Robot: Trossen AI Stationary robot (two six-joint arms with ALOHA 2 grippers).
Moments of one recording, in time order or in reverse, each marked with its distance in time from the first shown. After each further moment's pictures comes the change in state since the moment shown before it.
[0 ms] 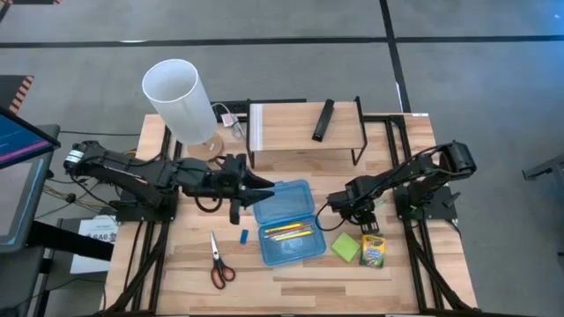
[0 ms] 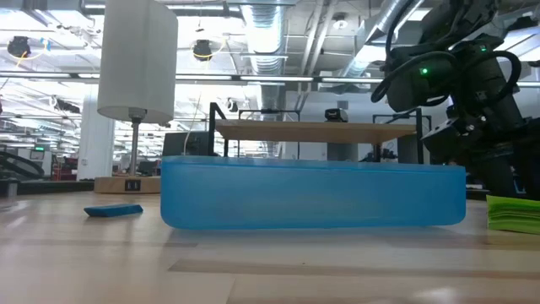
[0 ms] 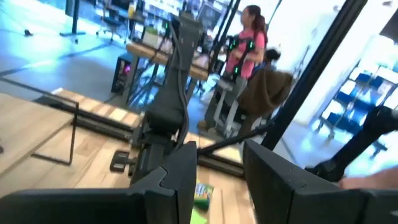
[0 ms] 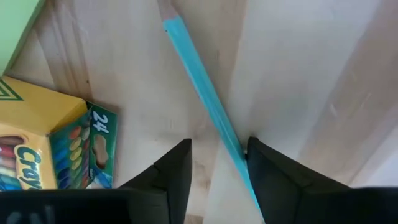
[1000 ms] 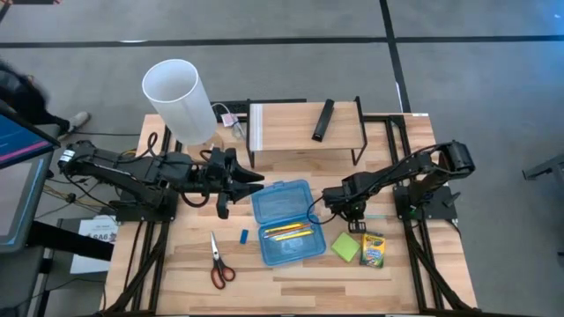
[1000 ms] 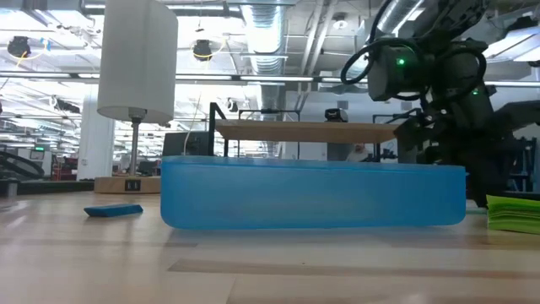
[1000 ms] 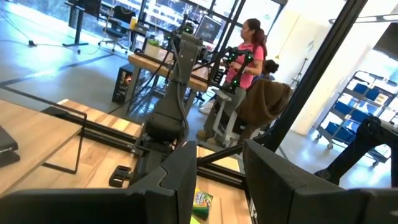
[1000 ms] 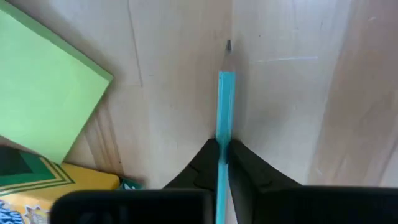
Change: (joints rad) left arm 0.000 -0.090 -0.023 -0.025 -0.013 0.004; right arm -0.047 0.003 0.046 0.153 -0.058 0.118
